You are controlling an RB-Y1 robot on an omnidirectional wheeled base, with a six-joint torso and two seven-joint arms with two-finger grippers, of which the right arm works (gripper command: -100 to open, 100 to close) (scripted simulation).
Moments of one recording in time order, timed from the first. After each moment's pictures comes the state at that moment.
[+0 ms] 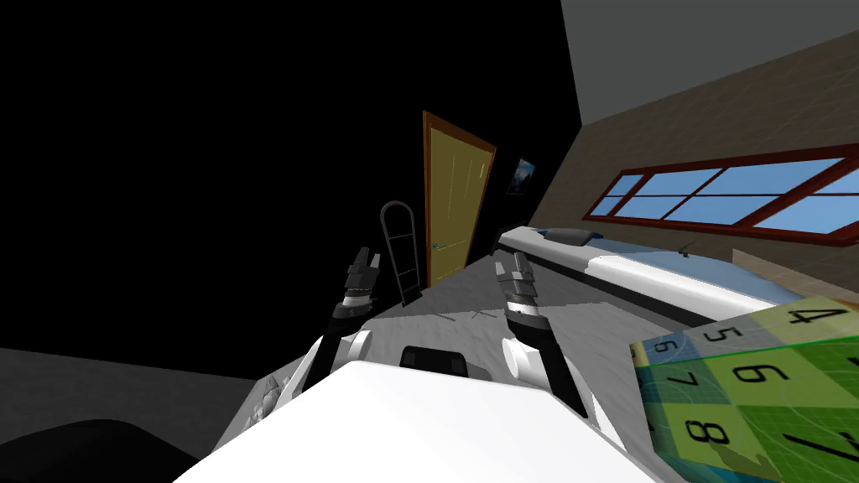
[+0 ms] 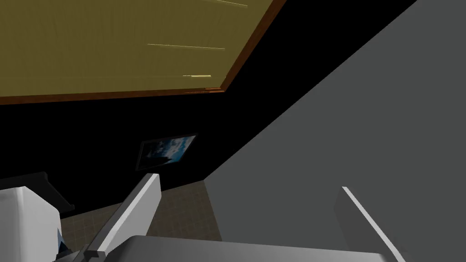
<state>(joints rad) 0.47 -0.02 0.01 -2.25 0.10 -0.36 -0.11</state>
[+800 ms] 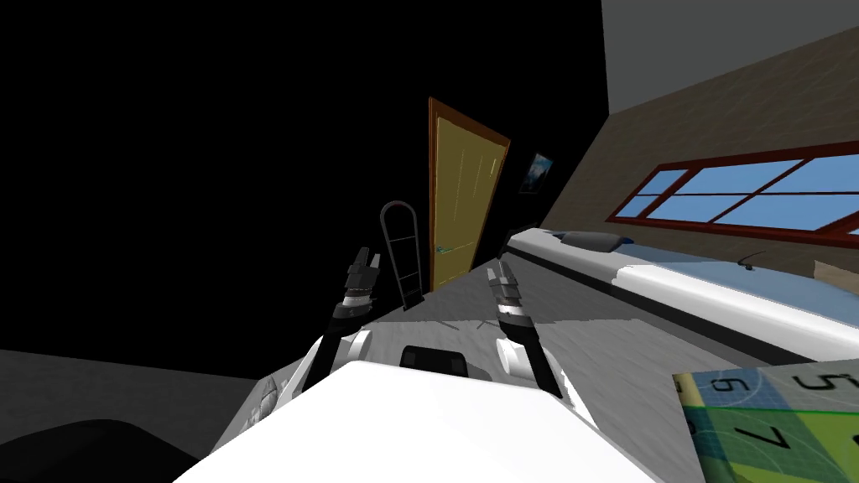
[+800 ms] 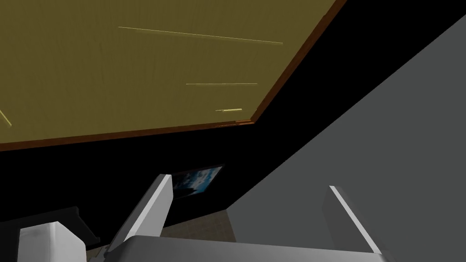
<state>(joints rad) 0.42 -0.06 0.02 -2.06 0.11 -0.45 -0.15</state>
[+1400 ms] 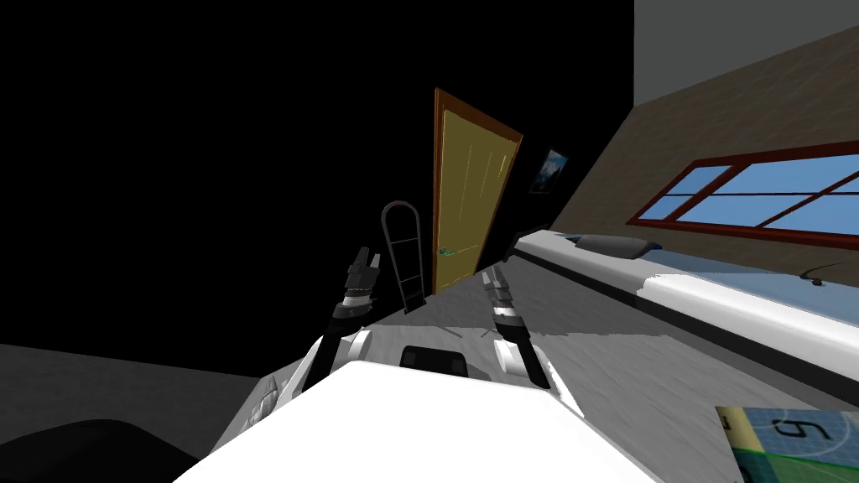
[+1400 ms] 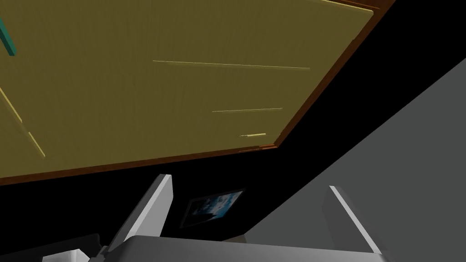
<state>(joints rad) 0.37 -0.11 0.03 -1.89 0.11 -0.53 -0.19</state>
